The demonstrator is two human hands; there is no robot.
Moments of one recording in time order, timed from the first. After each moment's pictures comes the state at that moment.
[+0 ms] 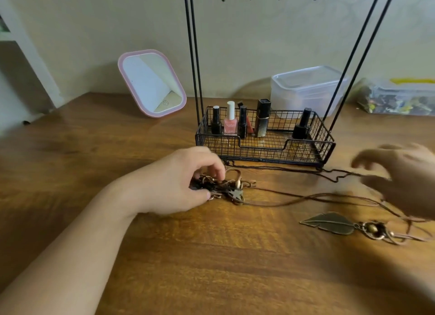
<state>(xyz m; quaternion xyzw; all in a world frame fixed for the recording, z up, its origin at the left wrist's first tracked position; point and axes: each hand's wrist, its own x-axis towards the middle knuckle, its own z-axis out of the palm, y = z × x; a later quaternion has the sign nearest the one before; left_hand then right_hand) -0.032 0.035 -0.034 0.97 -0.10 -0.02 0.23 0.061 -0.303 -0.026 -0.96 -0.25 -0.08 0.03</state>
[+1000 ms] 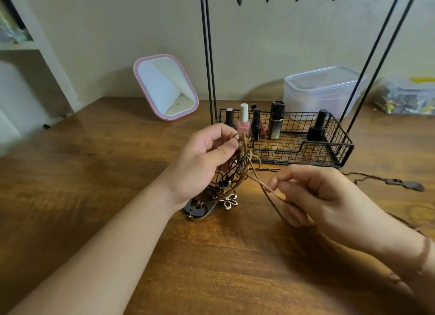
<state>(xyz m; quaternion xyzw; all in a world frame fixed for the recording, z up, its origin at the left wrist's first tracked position) -0.022 0.017 -0.037 0.75 -0.08 0.10 0.65 0.019 -0.204 -0.053 -0.77 -0.40 0.11 0.49</state>
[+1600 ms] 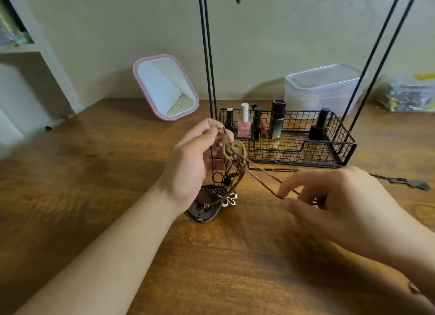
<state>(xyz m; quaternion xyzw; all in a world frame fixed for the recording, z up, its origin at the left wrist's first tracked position) -0.025 0.014 -0.036 0.66 -0.05 0.12 0.74 0.007 -0.211 -0.035 -0.90 -0.37 -0.06 0.23</state>
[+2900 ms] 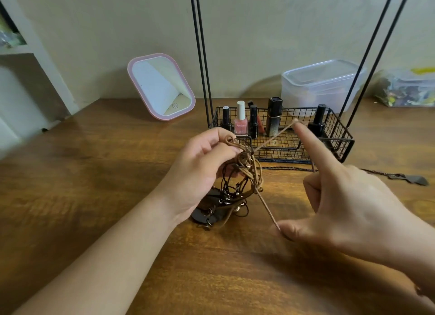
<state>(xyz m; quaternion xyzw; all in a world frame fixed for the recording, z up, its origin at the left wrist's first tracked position) -0.024 0.005 -0.043 0.70 -0.06 0.09 0.70 -0.010 -0.208 -0.015 -0.93 -0.32 0.01 0.20</state>
